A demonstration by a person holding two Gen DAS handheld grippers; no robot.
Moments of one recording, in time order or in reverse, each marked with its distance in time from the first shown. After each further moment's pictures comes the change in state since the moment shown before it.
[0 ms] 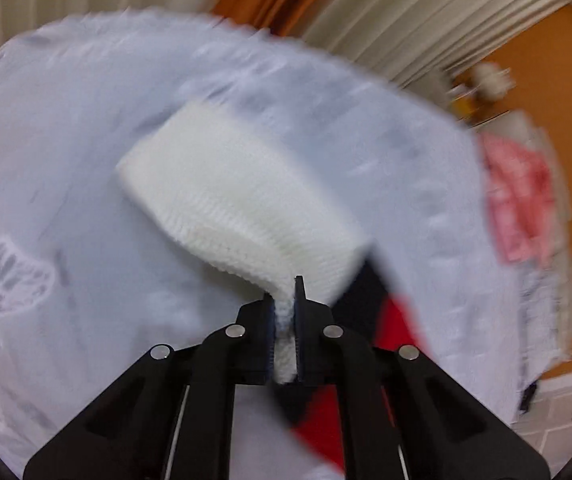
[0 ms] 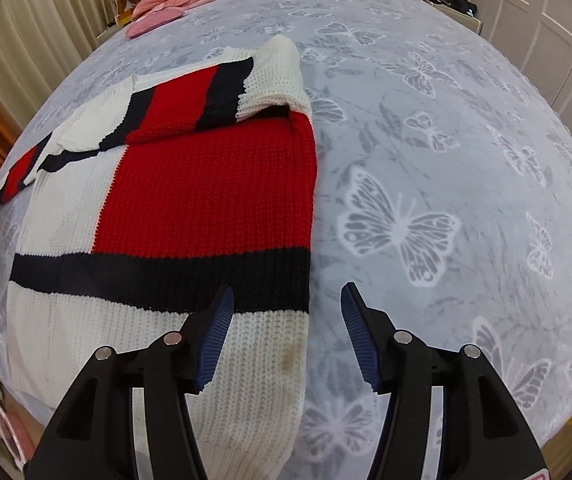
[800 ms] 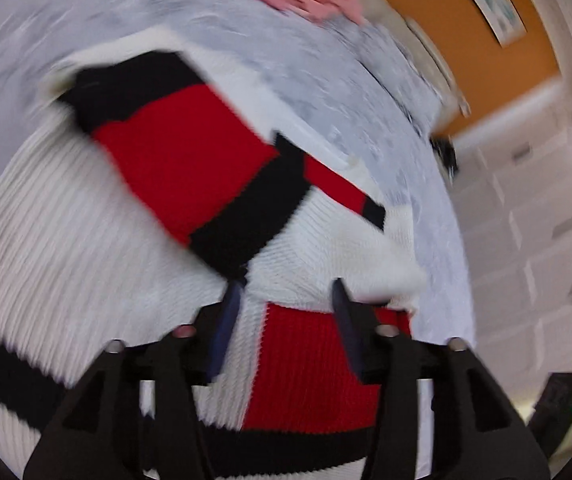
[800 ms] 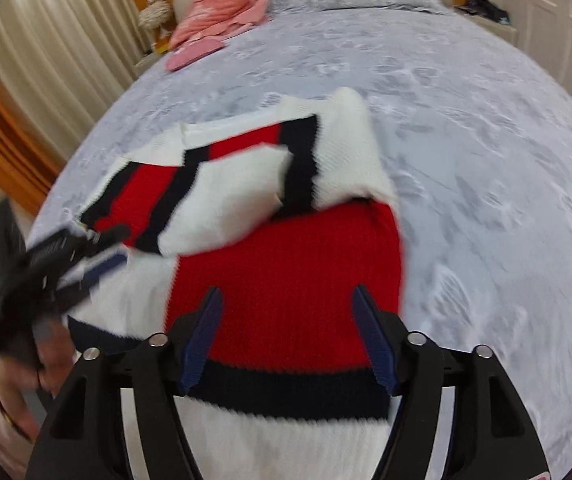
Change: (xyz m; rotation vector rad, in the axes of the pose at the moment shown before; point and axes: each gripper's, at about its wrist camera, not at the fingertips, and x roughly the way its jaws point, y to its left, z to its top) left arm -0.111 -0.135 -0.388 0.523 0.429 -0.411; right arm 0.014 0.035 0.086 -0.001 -0.057 0.225
